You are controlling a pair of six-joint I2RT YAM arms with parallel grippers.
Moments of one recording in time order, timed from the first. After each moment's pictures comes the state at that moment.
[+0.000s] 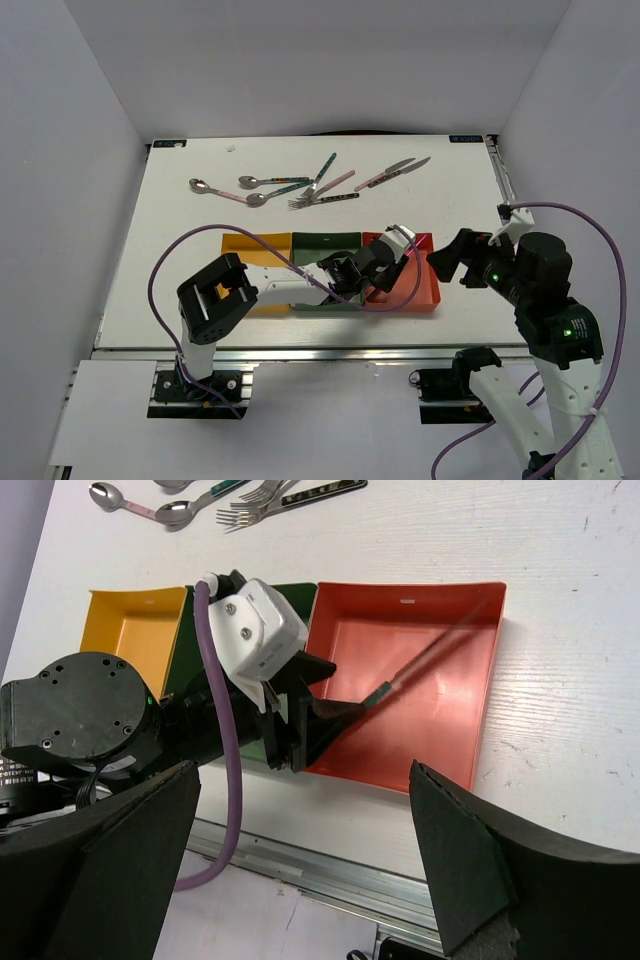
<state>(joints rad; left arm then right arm) -1.13 1.91 1.22 0.14 -0.27 -0.21 0.21 0.59 1.07 -0.93 -0.22 0.34</state>
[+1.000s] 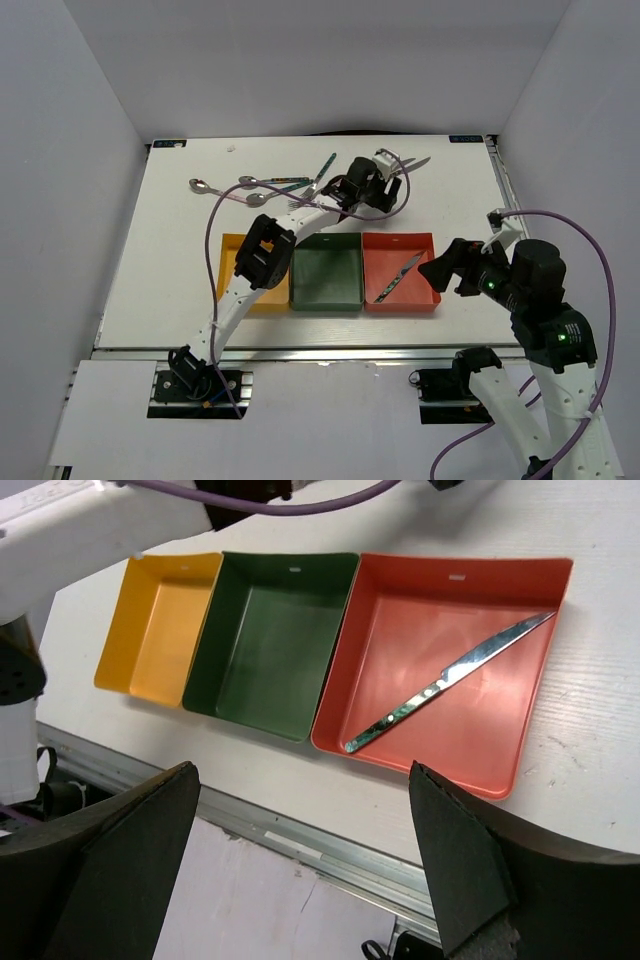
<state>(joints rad) -0.71 2.61 2.22 -0.03 0.06 -0.04 0.21 0.55 1.01 -0.92 -0.32 0.35</state>
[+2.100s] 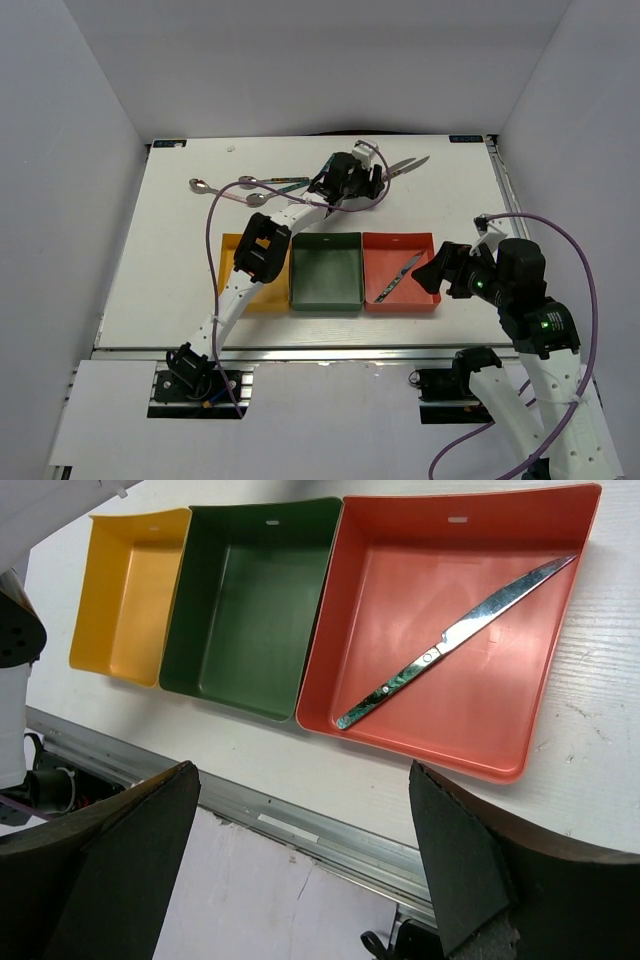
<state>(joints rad) -0.61 2.79 2.35 0.14 0.20 -0.15 0.21 0.56 0.88 -0.89 -0.35 0.36</state>
